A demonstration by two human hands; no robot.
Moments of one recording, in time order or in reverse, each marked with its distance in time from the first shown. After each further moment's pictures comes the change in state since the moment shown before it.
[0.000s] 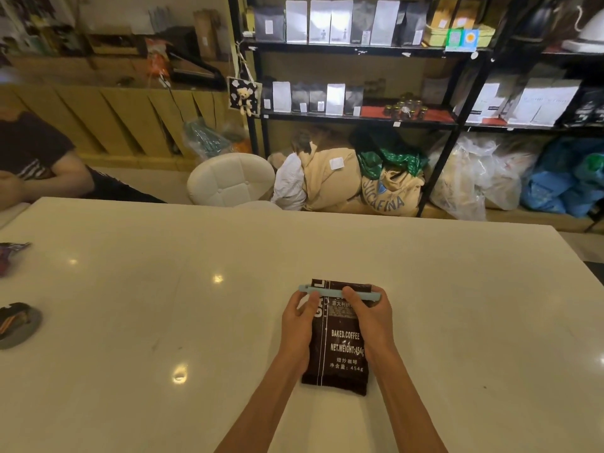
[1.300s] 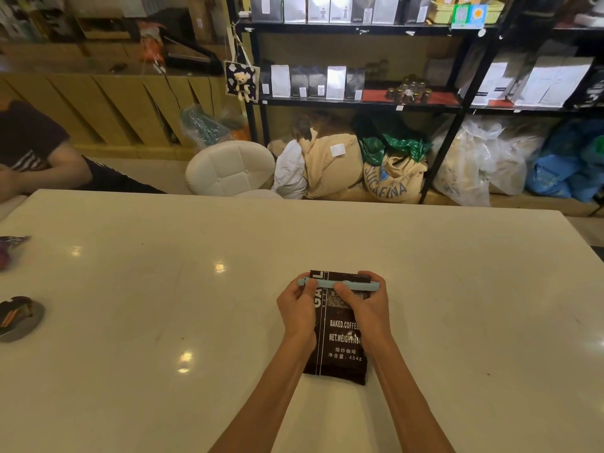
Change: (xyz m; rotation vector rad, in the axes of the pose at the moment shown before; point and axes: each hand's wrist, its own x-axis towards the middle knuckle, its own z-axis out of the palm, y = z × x) left_hand 0.013 0.005 0.012 -0.002 0.254 0.129; right_hand -0.001 0.010 0.006 -0.031 -0.027 -0.042
